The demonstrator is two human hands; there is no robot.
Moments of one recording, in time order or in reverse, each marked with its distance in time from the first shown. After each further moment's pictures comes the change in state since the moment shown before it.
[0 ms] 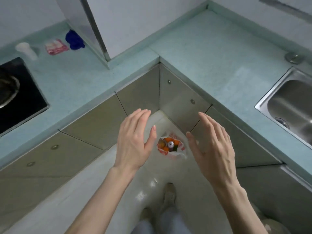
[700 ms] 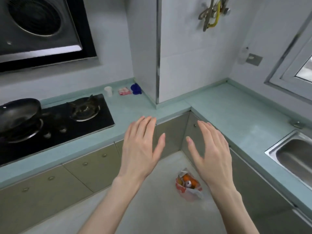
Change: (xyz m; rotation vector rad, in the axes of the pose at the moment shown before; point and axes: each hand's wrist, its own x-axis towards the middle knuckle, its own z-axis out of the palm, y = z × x) left_hand -0.083 0.045 -0.260 0.256 0.269 -0.054; right_hand -0.040 -0.196 -0.113 0.080 0.146 -0.260
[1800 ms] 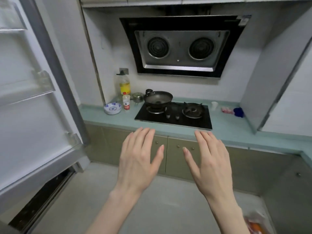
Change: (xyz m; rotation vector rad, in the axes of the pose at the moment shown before) left_hand -0.320 -0.017 -0.339 0.486 0.258 -0.491; right_hand -0.202 -0.294 -0.090 0.321 -0.128 -0.560
